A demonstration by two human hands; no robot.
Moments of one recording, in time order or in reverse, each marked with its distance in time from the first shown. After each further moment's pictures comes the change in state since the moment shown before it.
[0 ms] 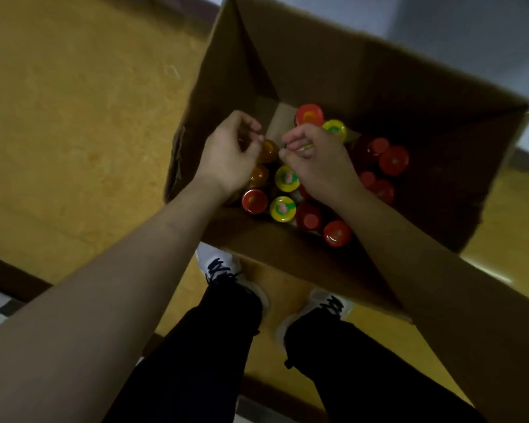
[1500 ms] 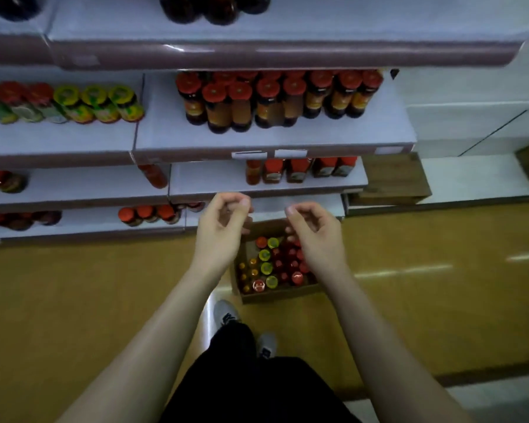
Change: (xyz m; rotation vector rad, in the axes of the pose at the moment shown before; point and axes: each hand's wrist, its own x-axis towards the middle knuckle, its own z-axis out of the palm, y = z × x) left_hand -0.310 0.398 -0.488 -0.521 -0.218 0.308; right_hand -0.401 -0.564 -0.145 0.563 0.806 -0.022
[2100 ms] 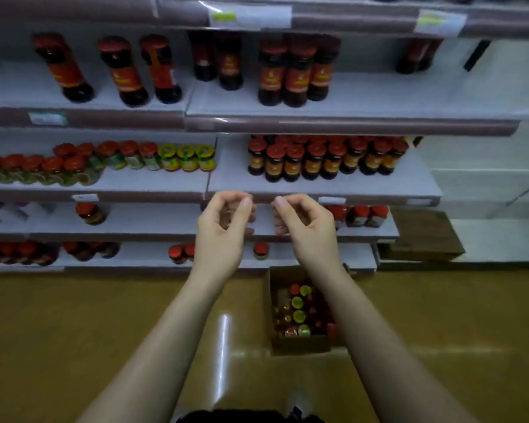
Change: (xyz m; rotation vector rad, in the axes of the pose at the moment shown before) left_hand -0.071 0.066 -0.136 -0.040 0.146 0.356; right_hand -0.078 -0.107 0.119 0.081 -0.122 -0.387
